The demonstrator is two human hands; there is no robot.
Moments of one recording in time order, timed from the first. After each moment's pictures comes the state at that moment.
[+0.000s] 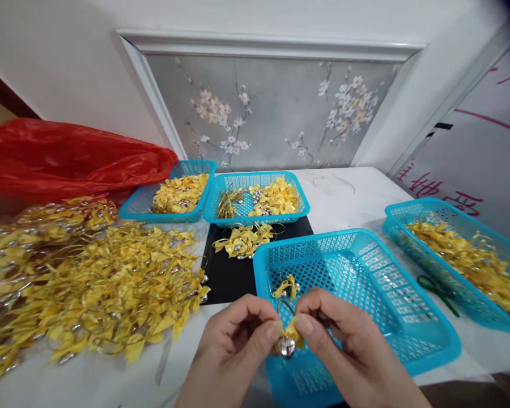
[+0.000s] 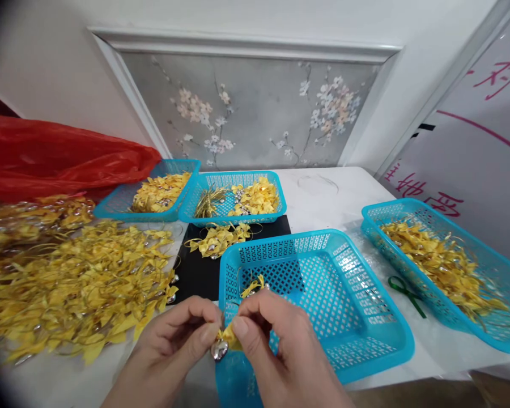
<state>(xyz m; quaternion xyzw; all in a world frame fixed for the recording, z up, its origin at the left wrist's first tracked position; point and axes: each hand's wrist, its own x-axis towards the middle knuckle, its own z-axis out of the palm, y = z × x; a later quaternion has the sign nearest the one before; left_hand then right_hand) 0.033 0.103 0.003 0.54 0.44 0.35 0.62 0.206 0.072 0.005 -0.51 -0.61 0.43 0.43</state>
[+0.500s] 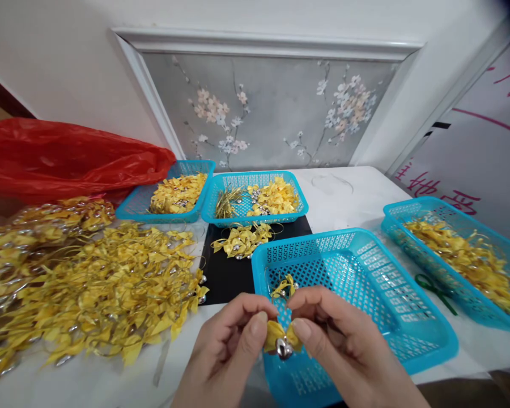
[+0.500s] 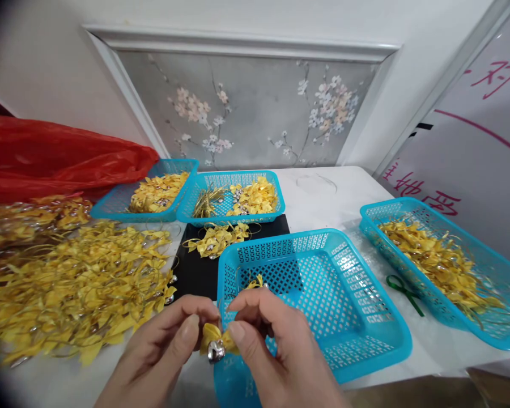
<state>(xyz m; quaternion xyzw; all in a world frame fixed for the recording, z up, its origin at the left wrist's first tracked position) 0.036 0.097 0.015 0.56 0.48 0.37 0.56 0.203 0.068 0.000 -0.48 -0.54 0.50 0.48</state>
